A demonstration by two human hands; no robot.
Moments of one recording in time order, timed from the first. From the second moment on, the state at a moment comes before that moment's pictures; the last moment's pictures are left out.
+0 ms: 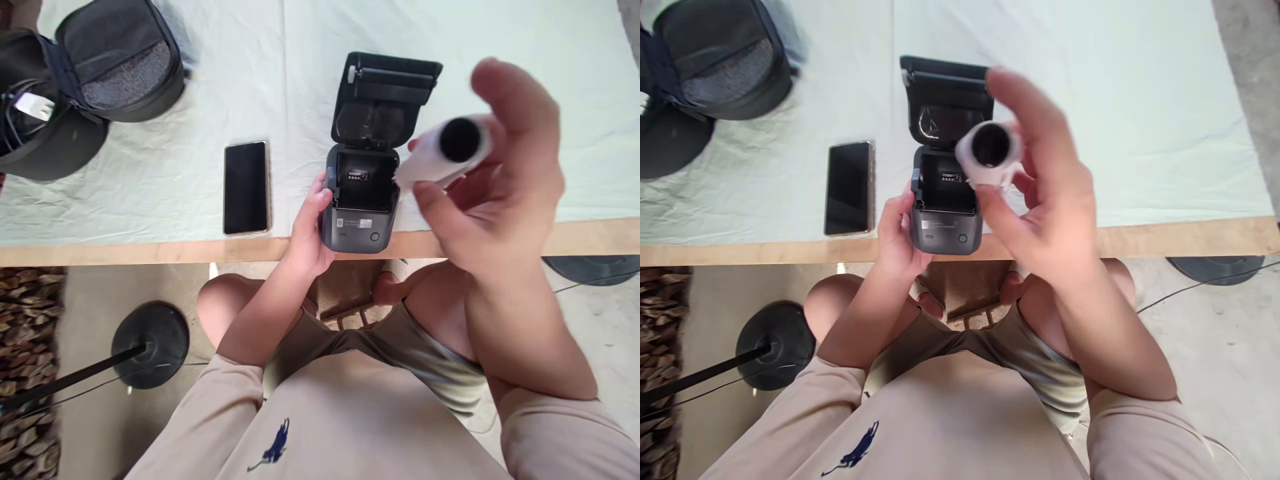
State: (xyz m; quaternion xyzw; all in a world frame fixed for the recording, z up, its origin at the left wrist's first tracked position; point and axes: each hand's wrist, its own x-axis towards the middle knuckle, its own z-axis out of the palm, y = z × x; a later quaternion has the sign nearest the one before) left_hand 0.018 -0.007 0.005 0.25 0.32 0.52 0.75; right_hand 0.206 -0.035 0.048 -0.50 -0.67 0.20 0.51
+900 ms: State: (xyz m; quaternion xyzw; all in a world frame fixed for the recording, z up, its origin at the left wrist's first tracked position) left_hand 0.012 -0.009 0.004 0.25 0.27 0.50 0.78; right_hand 0.180 -0.046 0.032 -0.43 -0.81 -0.09 0.39
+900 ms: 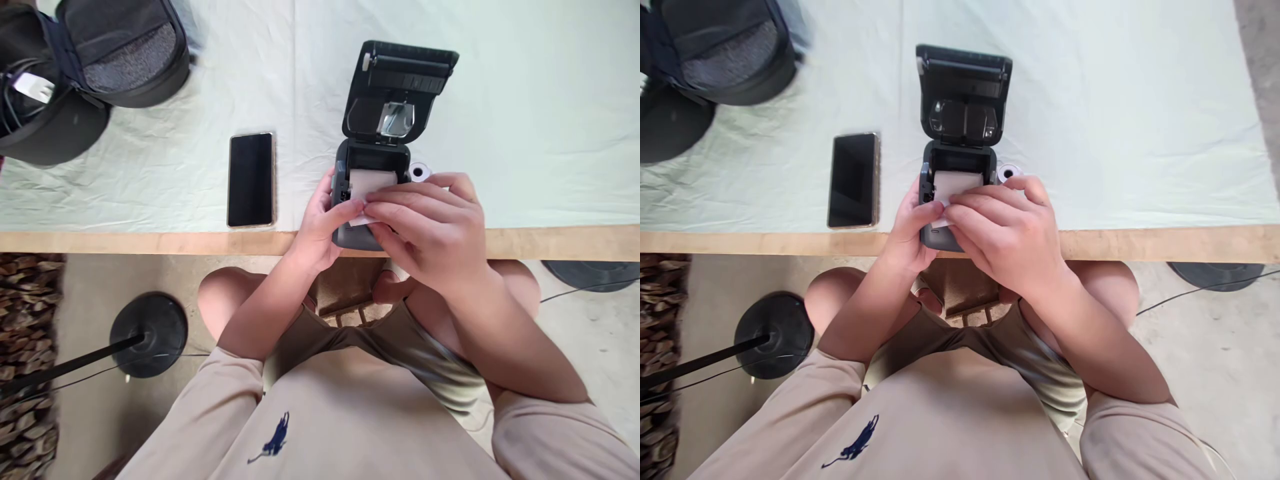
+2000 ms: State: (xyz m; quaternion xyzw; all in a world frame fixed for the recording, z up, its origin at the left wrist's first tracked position) left_hand 0.024 -0.022 0.020 0.30 0.39 0.47 0.73; right_hand 0.200 -0.030 0.019 -0.42 -0.75 0.13 0.49
